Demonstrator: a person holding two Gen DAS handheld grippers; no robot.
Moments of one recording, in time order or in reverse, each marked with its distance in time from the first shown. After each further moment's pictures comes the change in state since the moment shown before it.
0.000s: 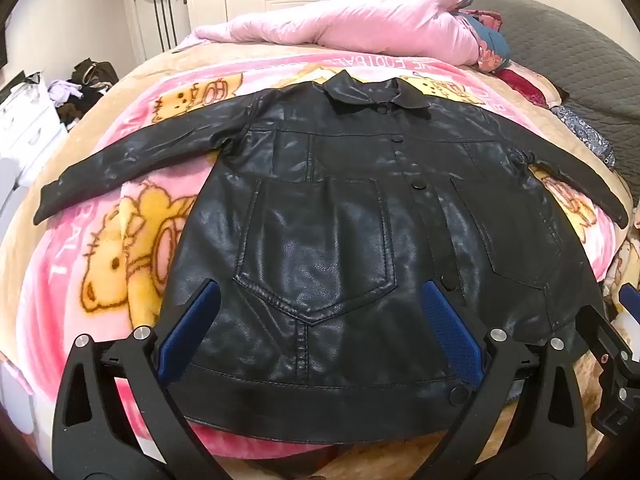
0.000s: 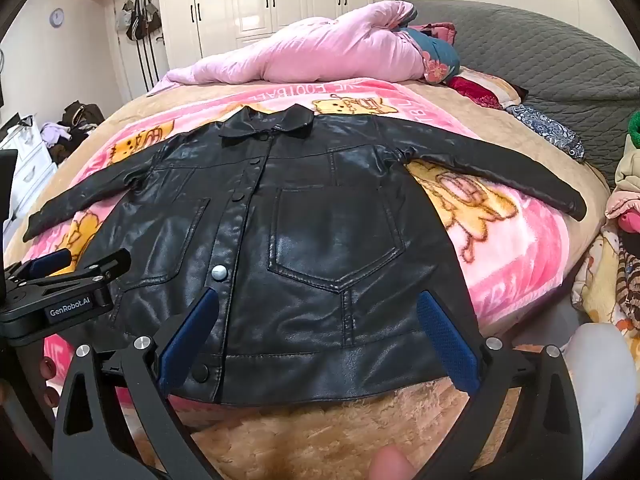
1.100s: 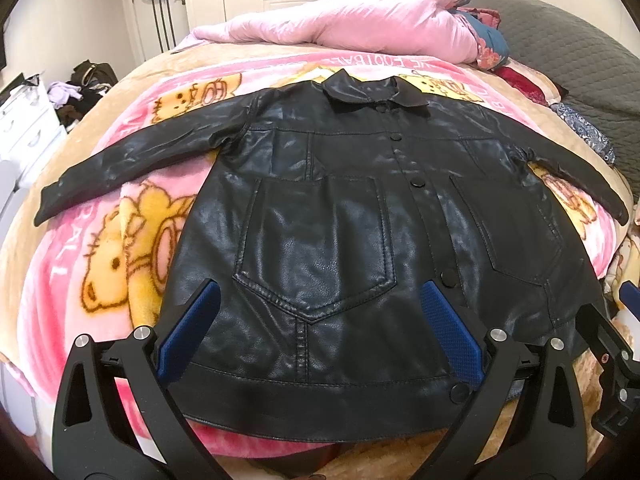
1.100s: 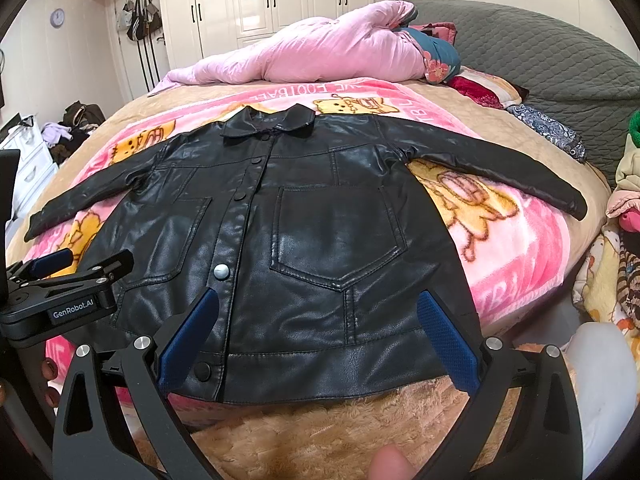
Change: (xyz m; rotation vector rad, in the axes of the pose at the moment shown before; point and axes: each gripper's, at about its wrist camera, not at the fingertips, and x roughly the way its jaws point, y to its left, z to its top) left arm 0.000 0.000 -0.001 0.007 0.003 0.005; right arm 0.000 0.002 -0.001 -0.002 -0.005 0.001
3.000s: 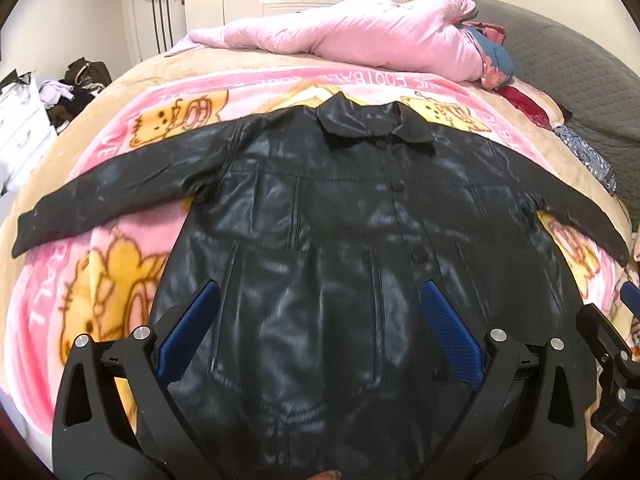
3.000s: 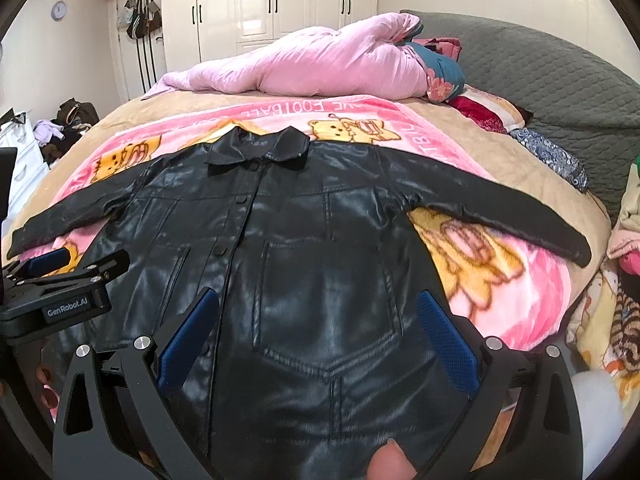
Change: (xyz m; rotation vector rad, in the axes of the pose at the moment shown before) left arm 0.040 -0.007 0.067 -0.035 -0.022 -0.032; right arm 0.039 -0.006 0.071 -0.045 -0.030 -0.036
